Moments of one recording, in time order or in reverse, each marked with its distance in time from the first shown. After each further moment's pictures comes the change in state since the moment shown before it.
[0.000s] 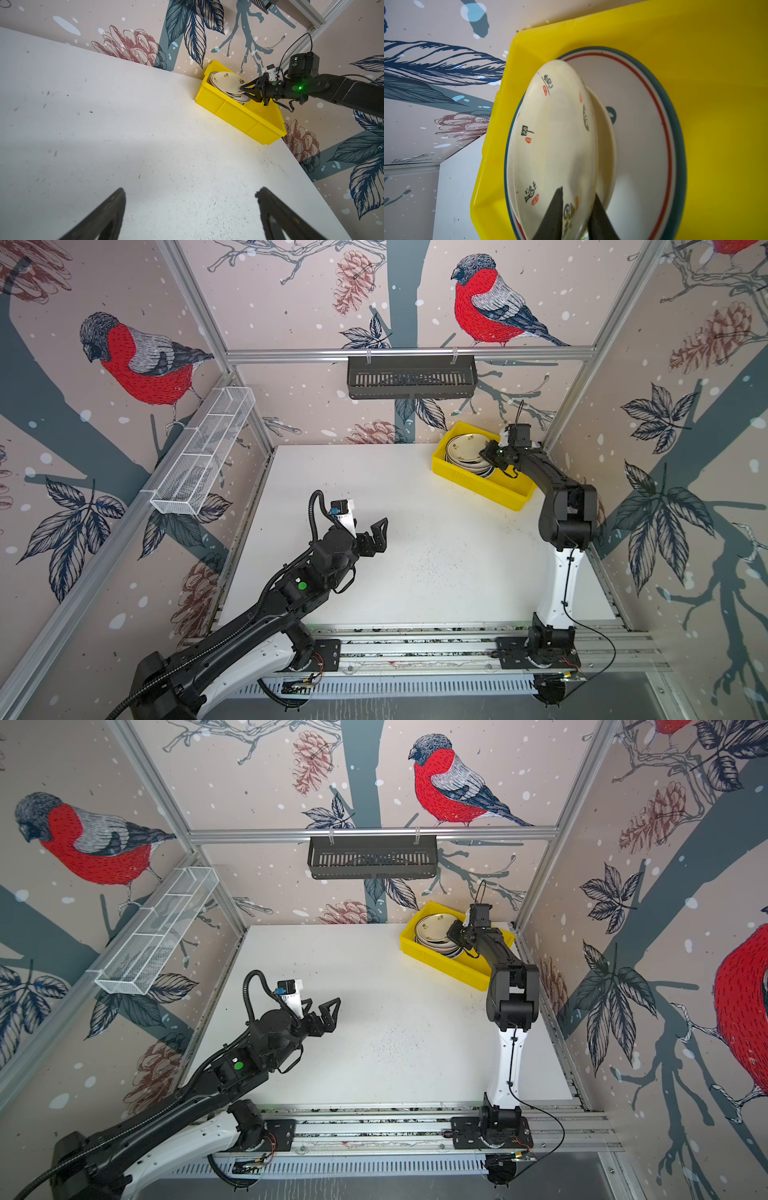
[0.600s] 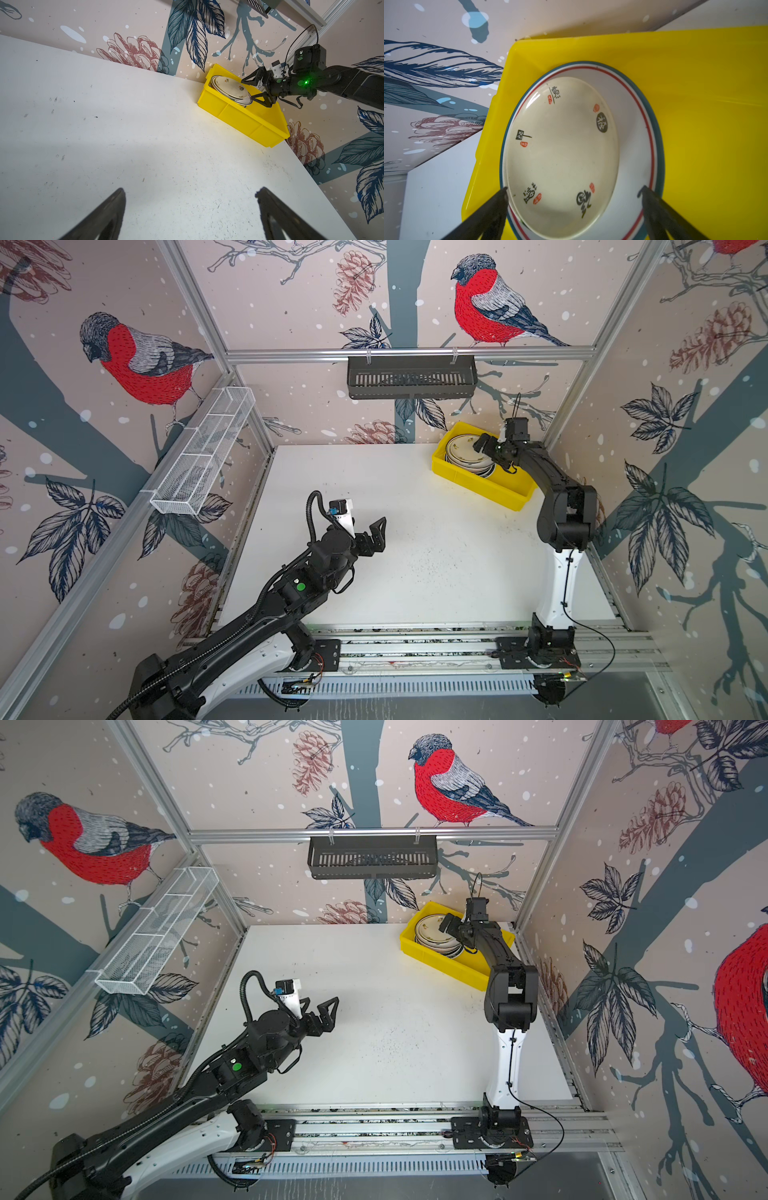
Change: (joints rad) left arm 0.000 -0.019 0.000 -0.002 -0.017 0.019; right arm 0.045 -0.026 0.092 -0.142 0.175 -0.057
